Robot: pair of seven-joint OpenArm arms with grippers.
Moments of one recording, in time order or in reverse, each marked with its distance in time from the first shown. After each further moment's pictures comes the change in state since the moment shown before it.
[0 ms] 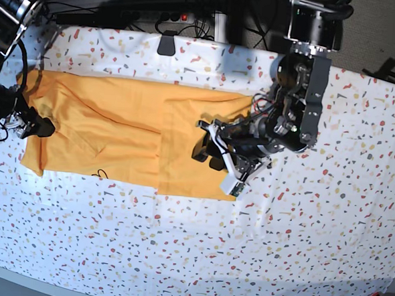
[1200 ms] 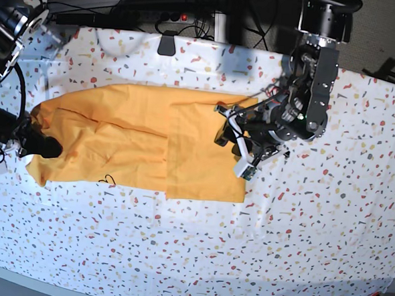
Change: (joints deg) left arm 2.9 -3.5 0.0 0.0 7.7 0.0 -0.9; right arm 7.5 -0.8 -3.3 3.2 18.1 0.2 -14.0
